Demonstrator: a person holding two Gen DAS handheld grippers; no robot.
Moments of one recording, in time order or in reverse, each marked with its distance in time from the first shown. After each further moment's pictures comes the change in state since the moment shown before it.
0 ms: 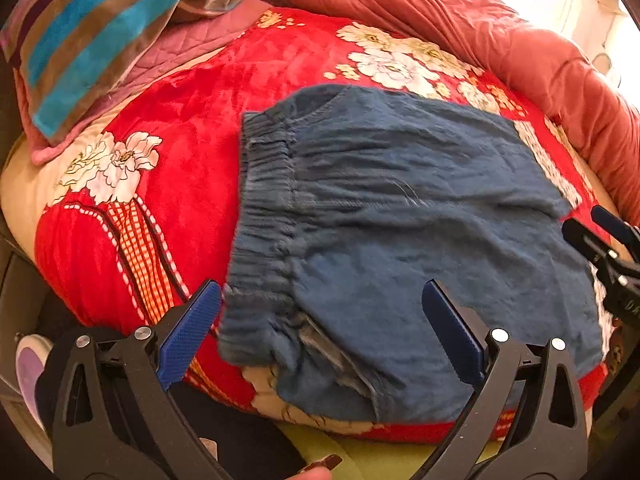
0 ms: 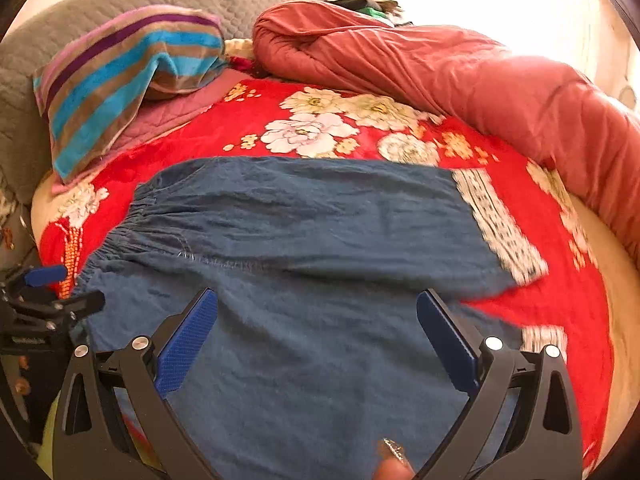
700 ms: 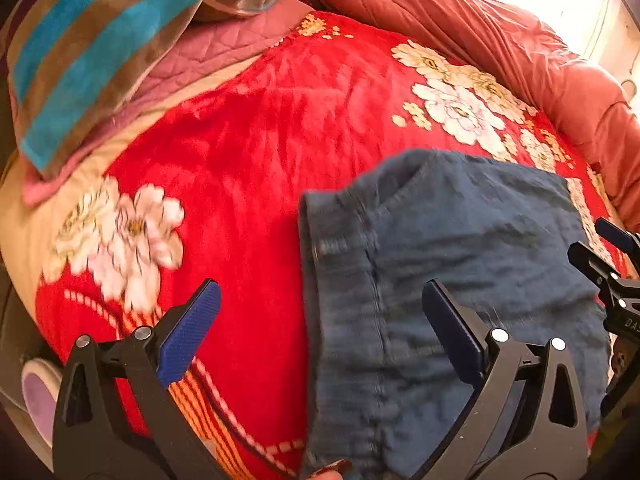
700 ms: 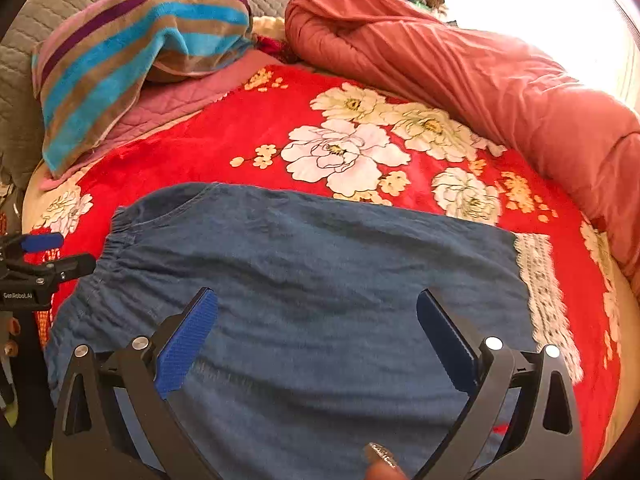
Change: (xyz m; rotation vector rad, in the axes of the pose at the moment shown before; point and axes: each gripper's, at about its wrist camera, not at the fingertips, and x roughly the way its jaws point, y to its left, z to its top) left arm 0.046 0.049 0.084 -0.064 -0.002 0.059; right arm 0.093 0.012 0.081 -0.088 0.082 0.092
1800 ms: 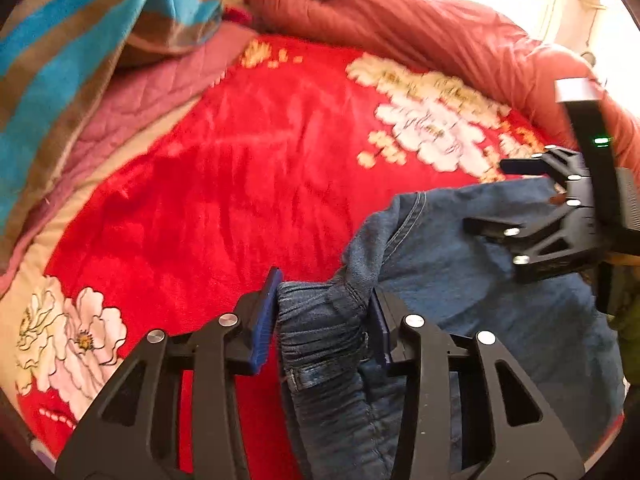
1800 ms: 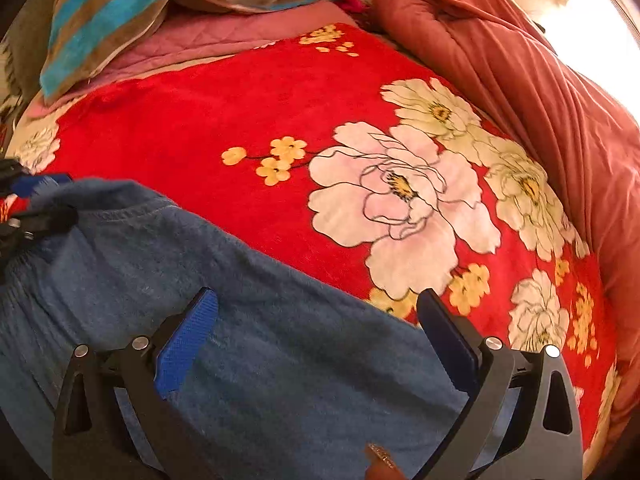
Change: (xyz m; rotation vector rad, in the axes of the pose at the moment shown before) left arm 0.034 -0.012 0.034 0.154 -0.110 -0.112; right arm 0.118 0.018 0.067 -0.358 0.110 0.062
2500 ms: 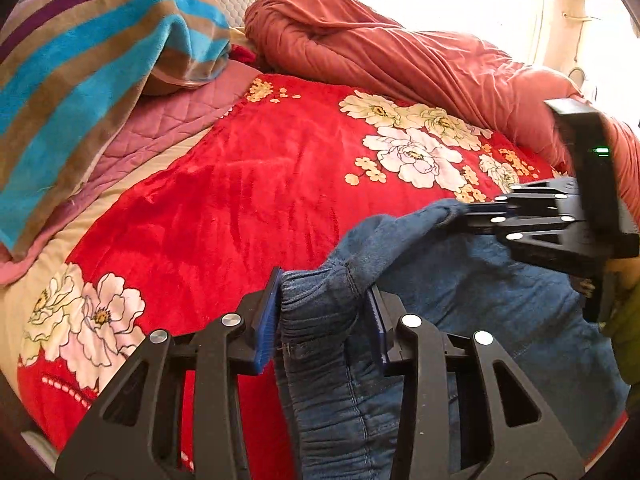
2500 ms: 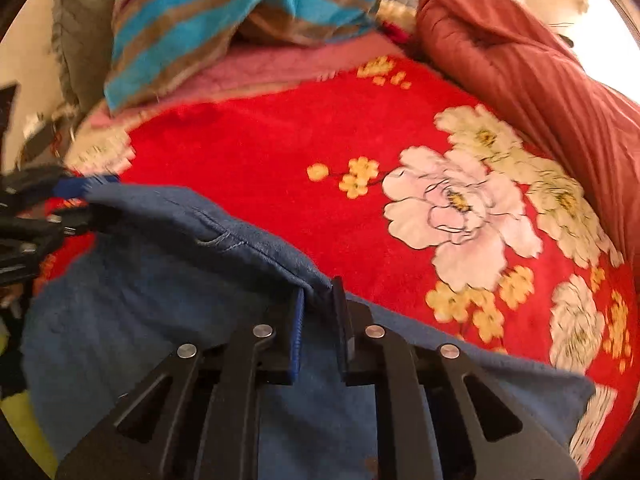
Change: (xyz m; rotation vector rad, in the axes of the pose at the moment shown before) left arm -0.035 -0.006 -0.027 -0.004 -0.129 0.002; right arm -0.054 0.016 -0.029 0.033 -0.167 0.208
